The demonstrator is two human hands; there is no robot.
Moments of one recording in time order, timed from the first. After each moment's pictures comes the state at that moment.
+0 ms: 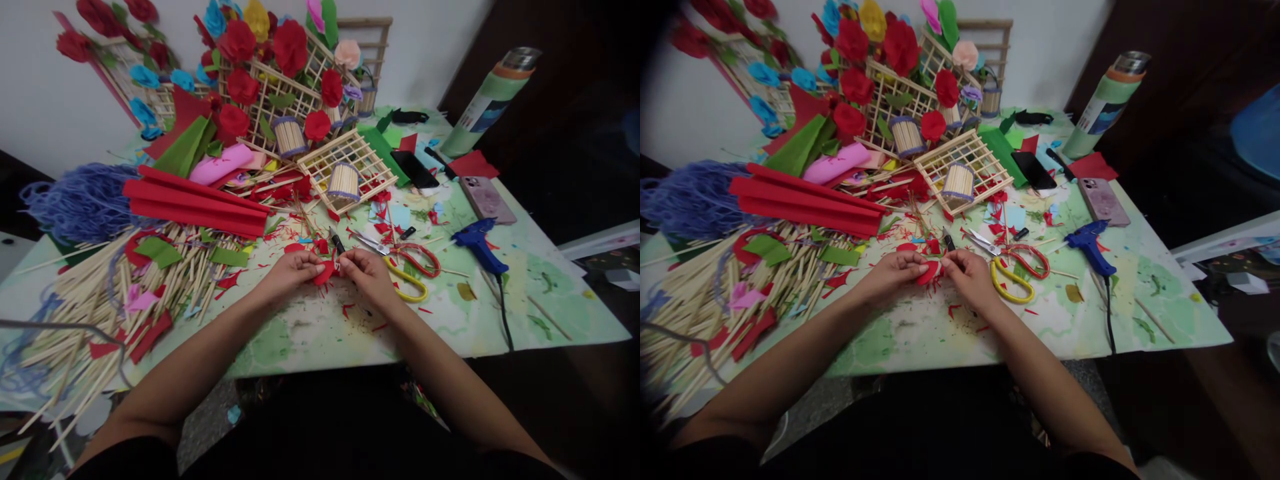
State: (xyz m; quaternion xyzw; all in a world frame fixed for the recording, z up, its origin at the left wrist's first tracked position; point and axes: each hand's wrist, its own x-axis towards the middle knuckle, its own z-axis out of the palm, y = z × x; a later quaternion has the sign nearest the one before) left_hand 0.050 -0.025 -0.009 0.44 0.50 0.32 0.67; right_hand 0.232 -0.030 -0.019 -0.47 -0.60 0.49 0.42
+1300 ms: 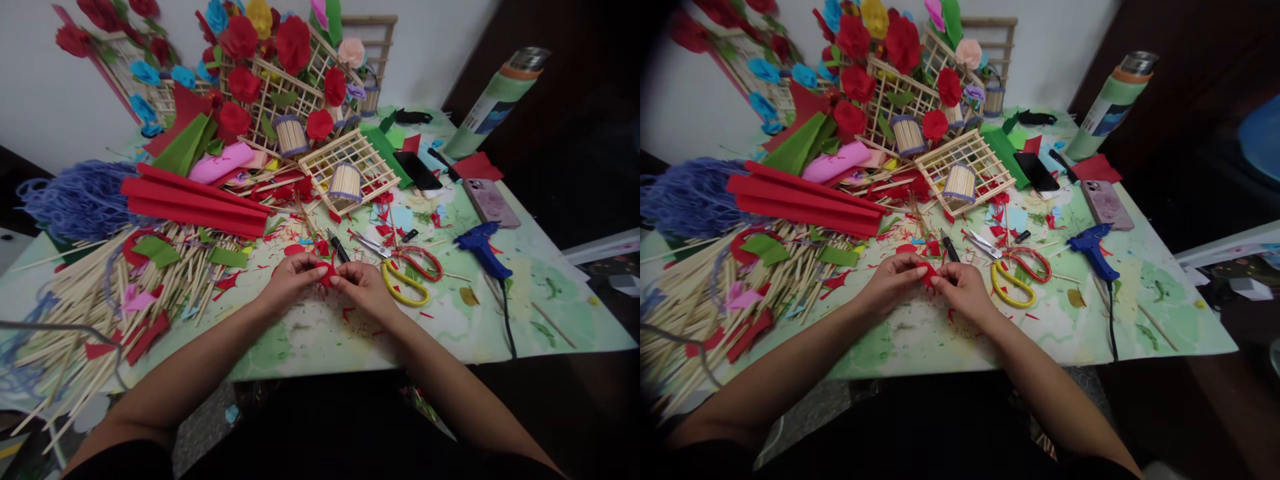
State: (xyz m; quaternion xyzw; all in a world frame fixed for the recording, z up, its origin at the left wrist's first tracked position) left_hand 0.059 -0.034 -0.012 0.40 0.43 0.43 0.68; right_hand 0.225 -0.039 -0.010 -0.45 -0.60 0.56 0.36
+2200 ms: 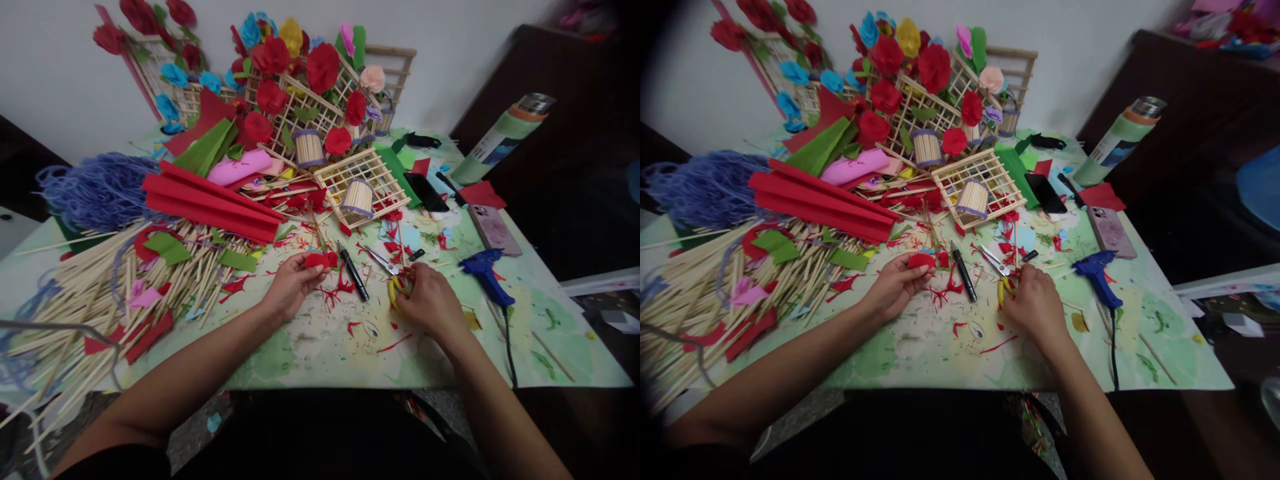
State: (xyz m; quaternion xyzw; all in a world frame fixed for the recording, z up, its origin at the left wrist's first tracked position) left_hand 0.054 -0.023 -0.015 0.20 0.45 0.55 0.68; right_hand 0.311 -0.028 -0.006 -0.68 -0.73 0.02 0.08
